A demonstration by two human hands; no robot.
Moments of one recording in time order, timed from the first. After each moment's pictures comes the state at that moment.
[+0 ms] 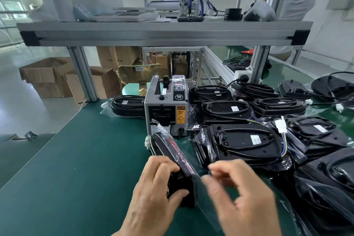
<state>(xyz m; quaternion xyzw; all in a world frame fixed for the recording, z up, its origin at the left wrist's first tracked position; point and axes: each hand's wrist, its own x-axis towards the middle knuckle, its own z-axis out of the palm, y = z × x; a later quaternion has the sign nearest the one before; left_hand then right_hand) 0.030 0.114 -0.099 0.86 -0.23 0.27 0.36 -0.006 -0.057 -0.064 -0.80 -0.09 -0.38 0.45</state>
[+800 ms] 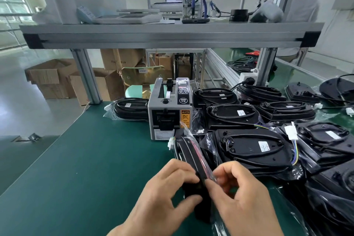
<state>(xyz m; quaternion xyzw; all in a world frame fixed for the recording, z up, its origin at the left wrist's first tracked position) 0.046 0.117 -0.084 0.82 -0.33 0.22 0.42 0.011 -0.056 -0.056 -0.83 0.02 -0.18 0.53</state>
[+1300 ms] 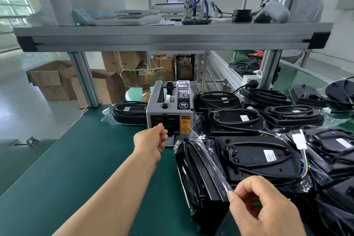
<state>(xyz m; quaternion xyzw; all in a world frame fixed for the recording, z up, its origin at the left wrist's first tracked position) 0.207 0.111 -0.071 0.56 0.29 0.01 0.77 0.017 -0.077 -0.064 -0.86 0.01 -0.28 0.42</state>
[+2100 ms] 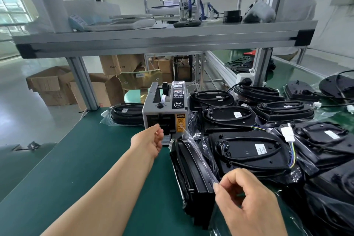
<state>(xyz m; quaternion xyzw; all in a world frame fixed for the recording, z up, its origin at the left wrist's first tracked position) 0.206 0.111 -0.067 0.53 0.31 -0.04 0.79 0.014 -0.074 -0.068 -0.85 -0.01 -0.26 0.47</state>
